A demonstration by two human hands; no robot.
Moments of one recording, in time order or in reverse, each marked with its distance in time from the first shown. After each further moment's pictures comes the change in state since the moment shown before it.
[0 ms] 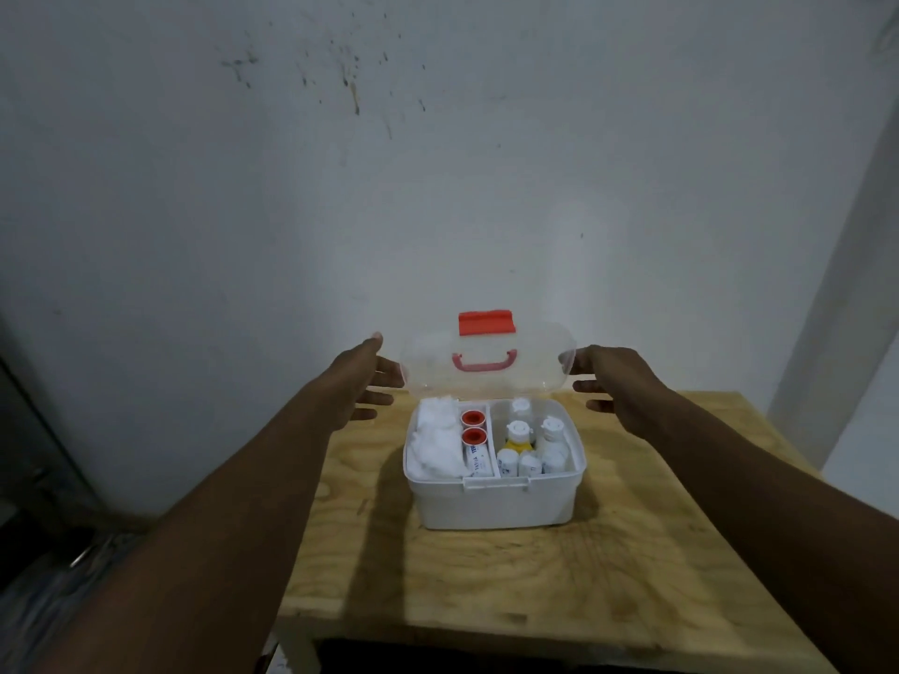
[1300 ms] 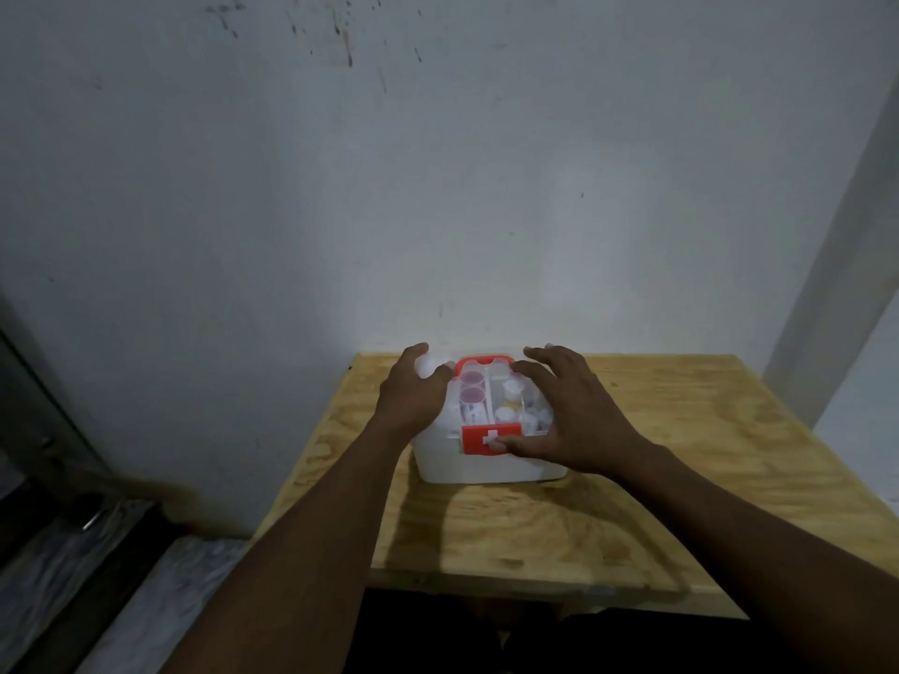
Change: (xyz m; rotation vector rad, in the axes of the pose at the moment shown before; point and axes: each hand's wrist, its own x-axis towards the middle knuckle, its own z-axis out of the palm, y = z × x) left_hand -0.032 -0.052 0.082 0.169 0.187 0.319; right_hand -0.044 0.074 0.033 -0.962 -0.035 -0.833
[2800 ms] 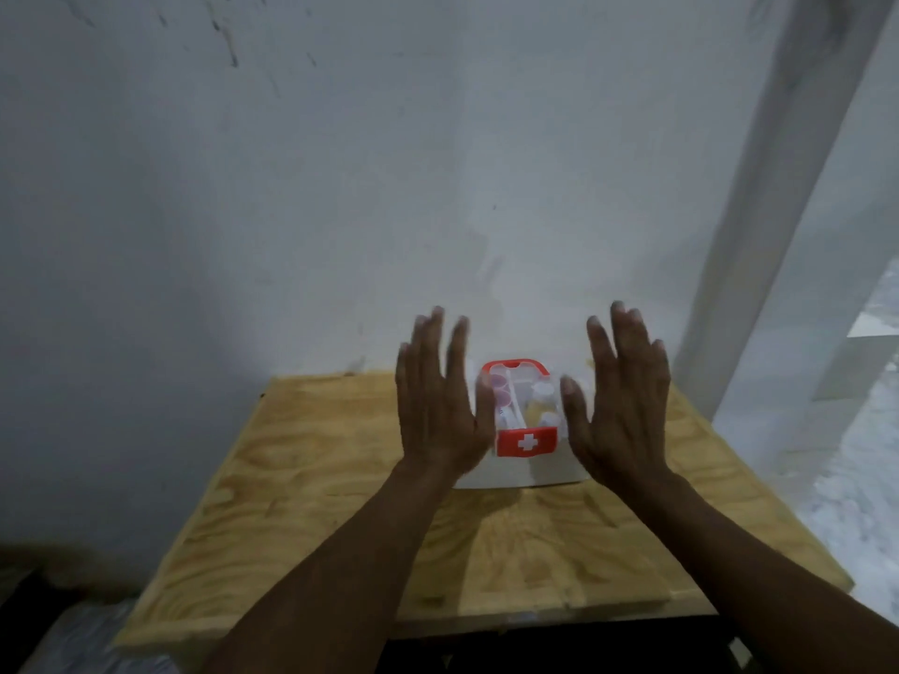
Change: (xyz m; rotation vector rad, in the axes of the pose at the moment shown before) left_hand -0.027 0.044 0.117 0.357 0.336 0.805; right_hand -0.047 0.073 -0.049 -0.221 0.588 0.179
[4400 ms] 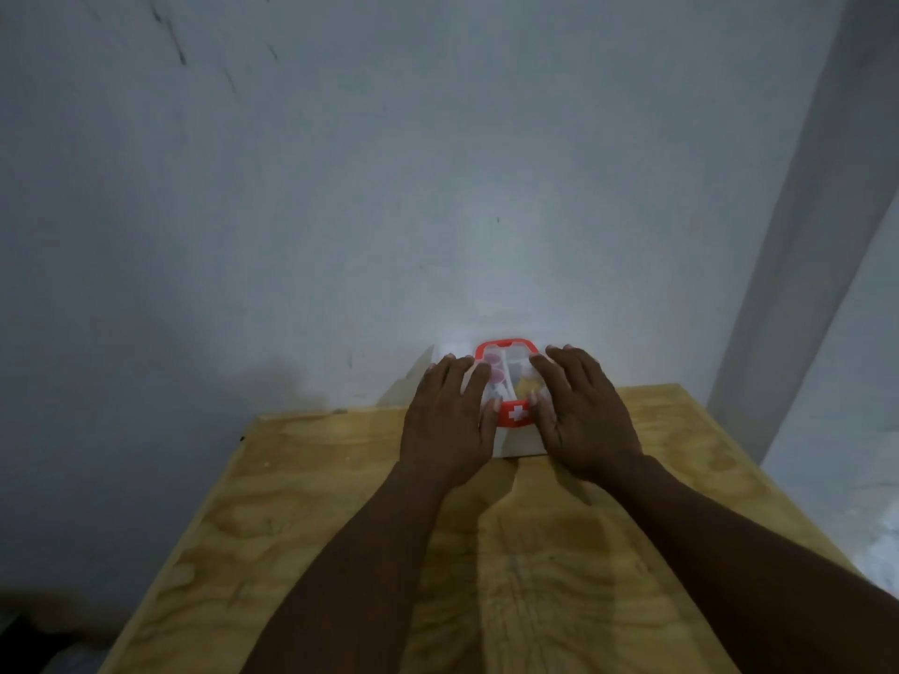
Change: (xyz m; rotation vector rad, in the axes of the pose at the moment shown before) left_hand 0.049 -0.054 0.072 0.244 -0.367 0.112; right_hand 0.050 0.039 0.109 -0.039 -0.397 -0.041
